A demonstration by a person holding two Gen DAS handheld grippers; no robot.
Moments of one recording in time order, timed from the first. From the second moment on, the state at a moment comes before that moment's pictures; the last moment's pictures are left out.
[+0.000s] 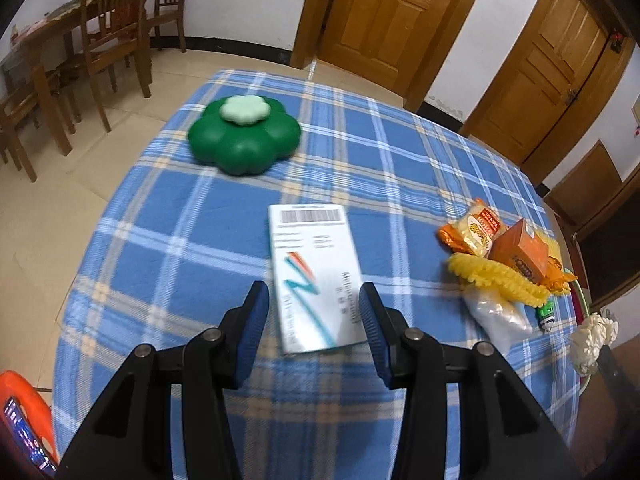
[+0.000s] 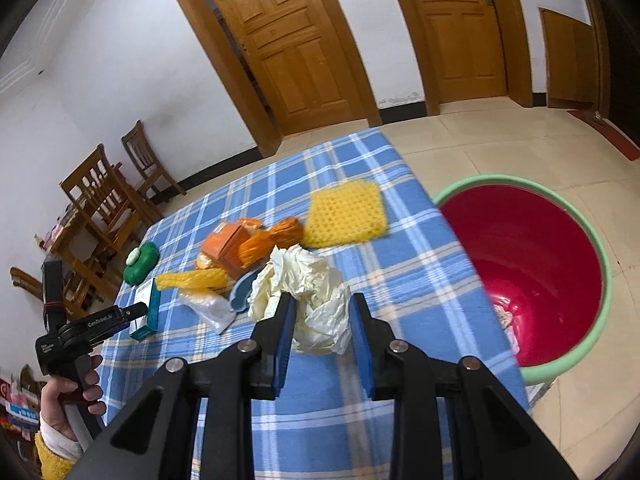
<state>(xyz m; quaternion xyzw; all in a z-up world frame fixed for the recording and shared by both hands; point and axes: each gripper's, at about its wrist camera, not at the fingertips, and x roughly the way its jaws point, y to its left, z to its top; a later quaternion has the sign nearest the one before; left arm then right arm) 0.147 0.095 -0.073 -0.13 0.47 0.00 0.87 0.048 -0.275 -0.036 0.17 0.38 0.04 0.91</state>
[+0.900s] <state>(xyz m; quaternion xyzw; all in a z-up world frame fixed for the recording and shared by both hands) 0.172 0.042 -0.085 -0.07 0.48 -0.01 0.87 0.030 -0.320 -0.036 0.20 0.37 -0.01 0.91</state>
